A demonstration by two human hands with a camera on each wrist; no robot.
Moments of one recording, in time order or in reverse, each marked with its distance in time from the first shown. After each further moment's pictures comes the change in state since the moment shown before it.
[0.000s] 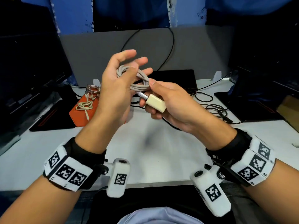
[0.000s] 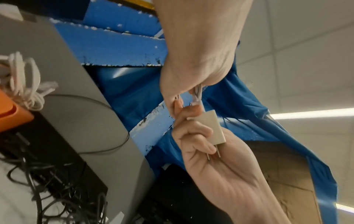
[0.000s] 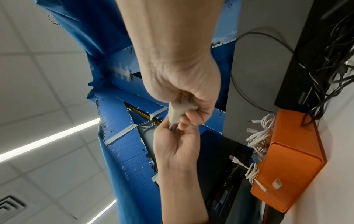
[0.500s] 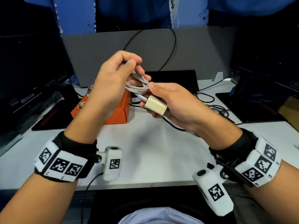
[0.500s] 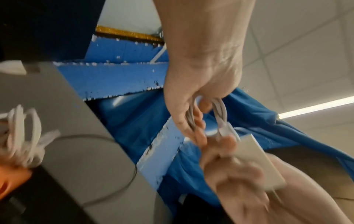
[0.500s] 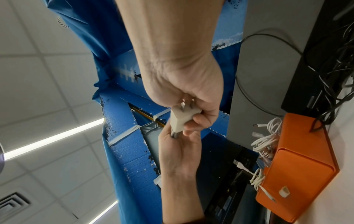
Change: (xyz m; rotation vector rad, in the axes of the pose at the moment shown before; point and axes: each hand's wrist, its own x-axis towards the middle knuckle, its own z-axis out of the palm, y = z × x) left_hand 0.013 0.015 -0.021 0.280 -0.135 -0.006; right_hand -0.003 -0.004 -0.003 -0.119 -0.046 0.034
